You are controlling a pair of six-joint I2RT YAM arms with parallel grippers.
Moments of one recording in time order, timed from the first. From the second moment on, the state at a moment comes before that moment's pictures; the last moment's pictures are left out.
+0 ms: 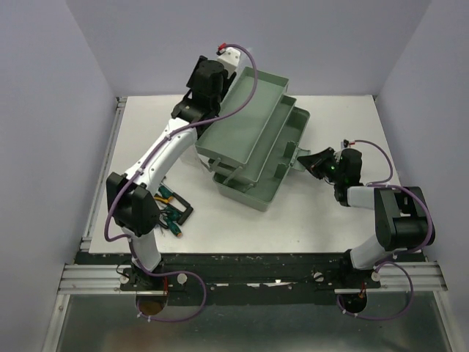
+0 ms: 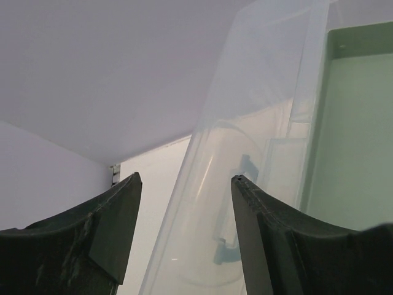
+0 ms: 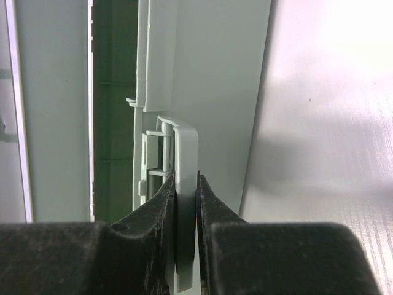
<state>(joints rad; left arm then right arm) -0.54 1.80 1.83 -0.23 -0.49 0.36 0.03 1.57 0.52 0.69 -0.42 0.99</state>
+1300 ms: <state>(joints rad) -0.22 1.24 1.25 -0.46 0.08 -0.10 0.03 1.29 0.56 0.38 -0.35 0.77</state>
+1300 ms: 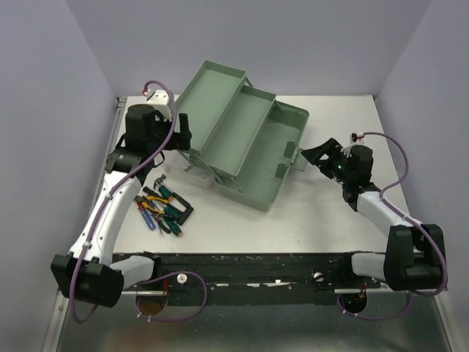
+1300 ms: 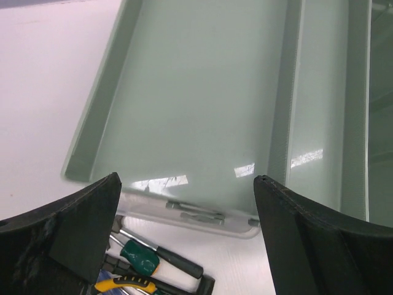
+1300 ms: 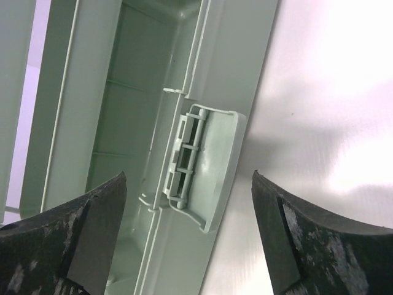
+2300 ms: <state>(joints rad) -0.15 1.13 1.00 -0.32 0.22 -0.24 0.47 1.27 0.90 -0.34 0.13 0.52</state>
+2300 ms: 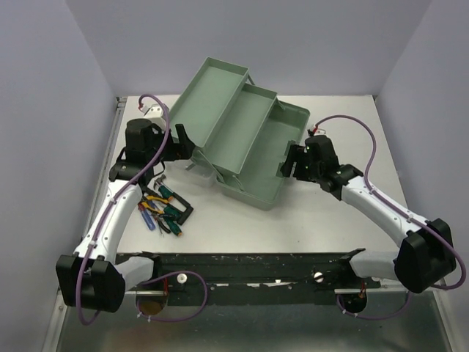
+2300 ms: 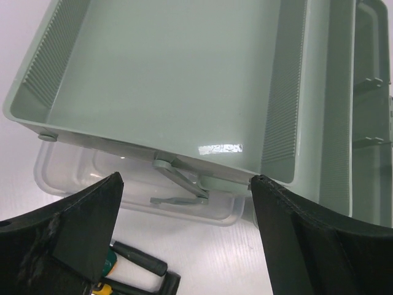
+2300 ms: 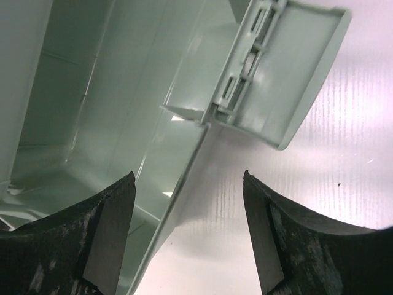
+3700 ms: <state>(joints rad) -0.19 1.29 1.16 -0.28 0.21 -0.26 0.45 1.14 0.91 -0.33 0.17 0.42</state>
